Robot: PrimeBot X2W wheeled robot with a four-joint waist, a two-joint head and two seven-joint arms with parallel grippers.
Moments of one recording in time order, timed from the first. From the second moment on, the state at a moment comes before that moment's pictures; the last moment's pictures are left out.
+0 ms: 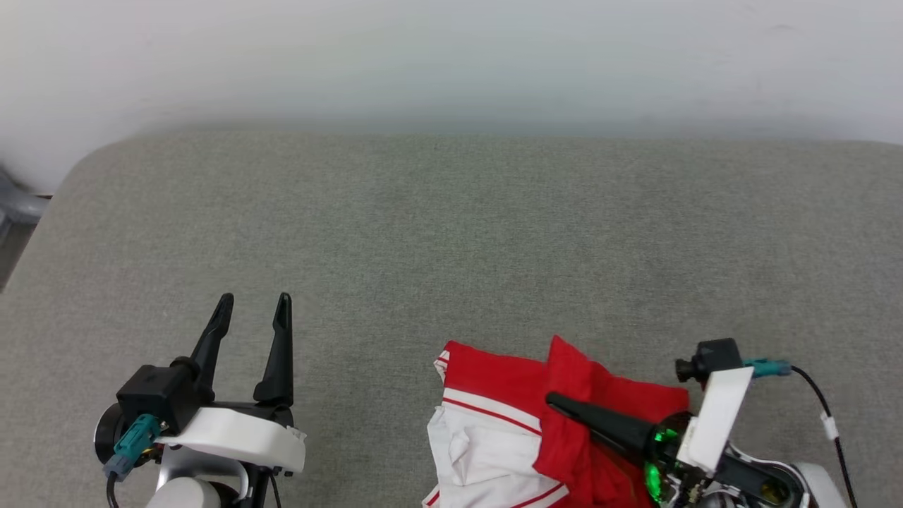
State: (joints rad) left arm -0.09 0.33 -0.26 0.02 -0.49 0.12 -0.26; right arm -0.15 -0.05 0.04 0.23 1.47 0.13 0.93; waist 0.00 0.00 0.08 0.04
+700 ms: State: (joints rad) left arm -0.13 0.29 -0.26 0.08 -0.48 0.10 -0.26; right arm -0.26 -0.05 0.31 0.42 1.37 0.13 0.61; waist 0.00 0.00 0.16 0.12
